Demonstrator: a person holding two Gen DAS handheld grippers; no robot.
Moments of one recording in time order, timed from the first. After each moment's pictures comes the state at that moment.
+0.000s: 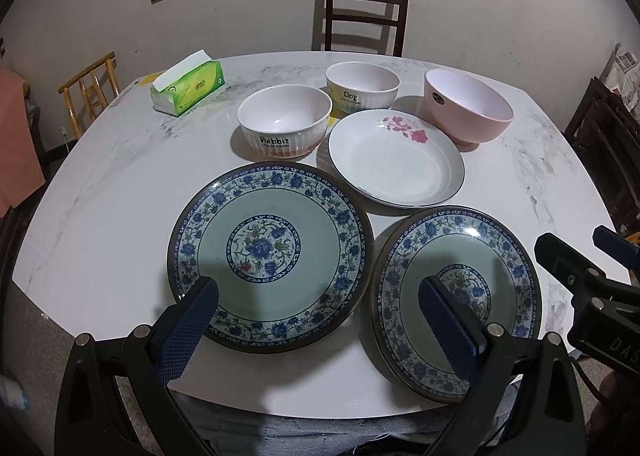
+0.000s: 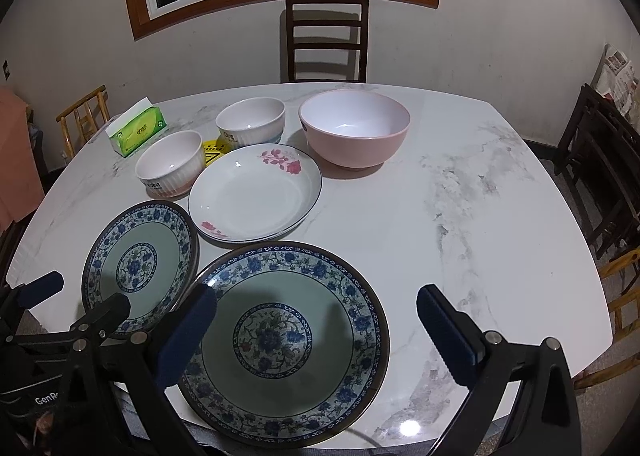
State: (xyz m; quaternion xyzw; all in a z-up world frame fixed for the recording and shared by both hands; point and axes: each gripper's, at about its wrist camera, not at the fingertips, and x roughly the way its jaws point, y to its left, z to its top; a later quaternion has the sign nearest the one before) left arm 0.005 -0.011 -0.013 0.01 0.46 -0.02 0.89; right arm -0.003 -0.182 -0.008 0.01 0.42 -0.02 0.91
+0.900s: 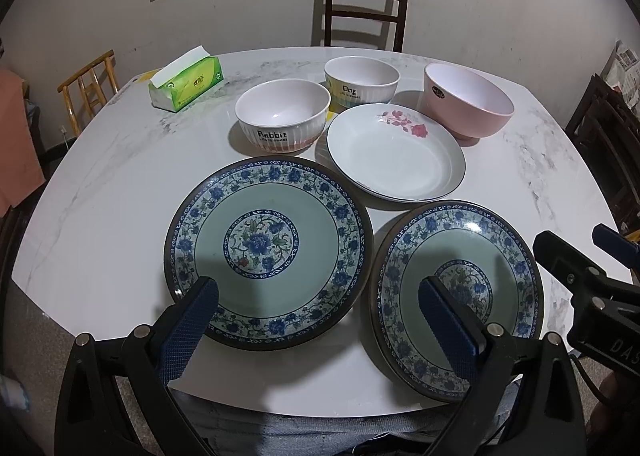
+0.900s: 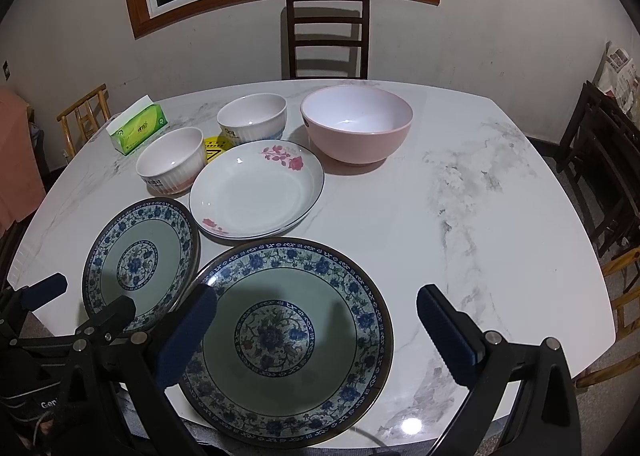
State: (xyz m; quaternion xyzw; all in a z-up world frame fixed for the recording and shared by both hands) left arm 0.005 -0.011 -0.017 0.01 0.46 -0.02 0.89; right arm -0.002 -0.180 -0.012 0.01 0.42 -0.02 0.91
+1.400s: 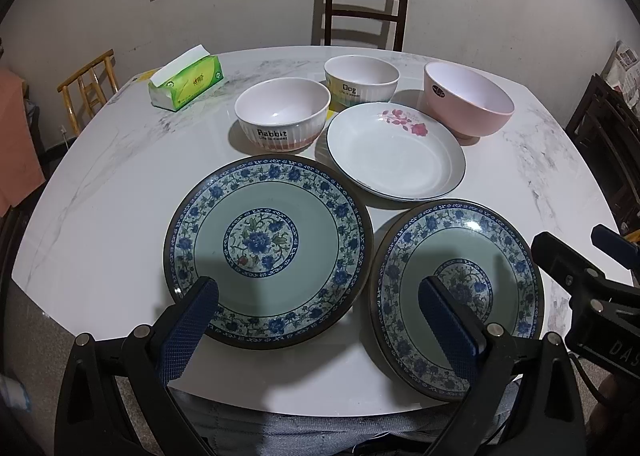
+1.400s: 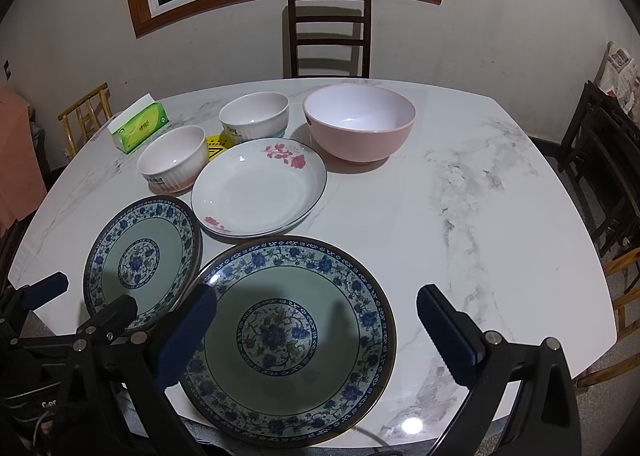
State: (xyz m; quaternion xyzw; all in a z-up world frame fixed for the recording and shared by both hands) left arm 0.004 -0.011 -0.018 0.01 0.46 -0.02 0.89; right arm -0.003 -0.180 -0.013 0.02 0.42 -0.02 0.91
